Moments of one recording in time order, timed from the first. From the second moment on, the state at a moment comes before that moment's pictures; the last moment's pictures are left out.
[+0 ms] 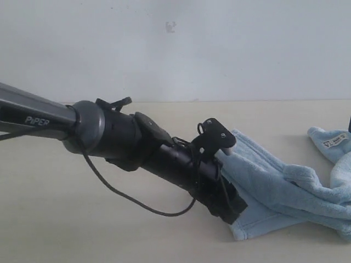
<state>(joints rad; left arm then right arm) -0.70 2.15 -1.33 -1.24 0.43 1.50 -0.05 0.78 -0.56 0.85 0.51 -0.61</state>
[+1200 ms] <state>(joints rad) -0.78 2.23 -1.39 -0.75 0.41 1.14 -0.05 0.78 -0.56 0.85 0.50 -0.61</state>
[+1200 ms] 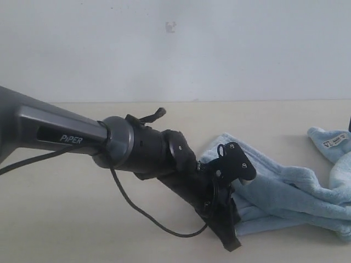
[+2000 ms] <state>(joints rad) -0.54 1.83 -1.23 -0.21 0.86 0.66 -0.05 0.92 -0.63 0.76 0.50 -0.65</state>
